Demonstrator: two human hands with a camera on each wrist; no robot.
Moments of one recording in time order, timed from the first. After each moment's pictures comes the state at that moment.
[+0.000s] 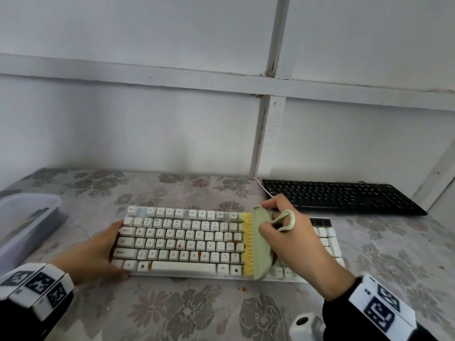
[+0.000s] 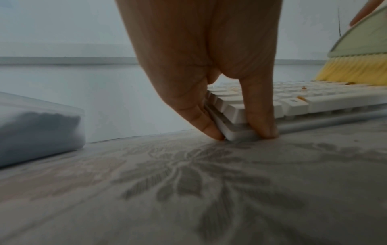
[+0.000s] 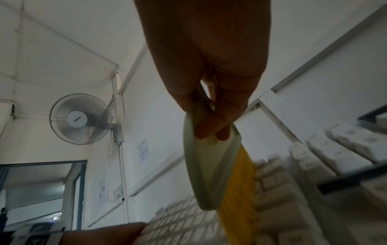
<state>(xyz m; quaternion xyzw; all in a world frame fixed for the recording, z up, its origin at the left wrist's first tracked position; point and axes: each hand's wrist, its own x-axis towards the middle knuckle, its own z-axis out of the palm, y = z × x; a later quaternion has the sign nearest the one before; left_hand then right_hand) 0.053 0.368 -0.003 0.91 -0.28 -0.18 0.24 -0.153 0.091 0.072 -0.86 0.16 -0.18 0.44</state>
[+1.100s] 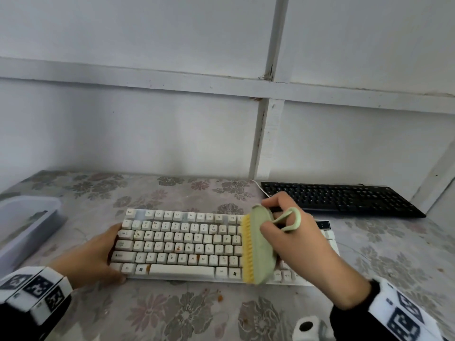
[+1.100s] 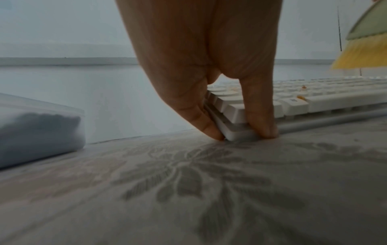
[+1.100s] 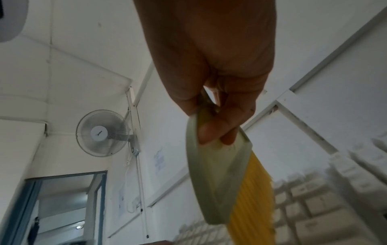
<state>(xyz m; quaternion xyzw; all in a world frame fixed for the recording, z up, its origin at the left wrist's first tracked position) 0.056 0.369 -0.007 0.91 -0.28 -0.18 0.23 -0.162 0.096 0.091 -0.85 0.15 -0.17 0.47</state>
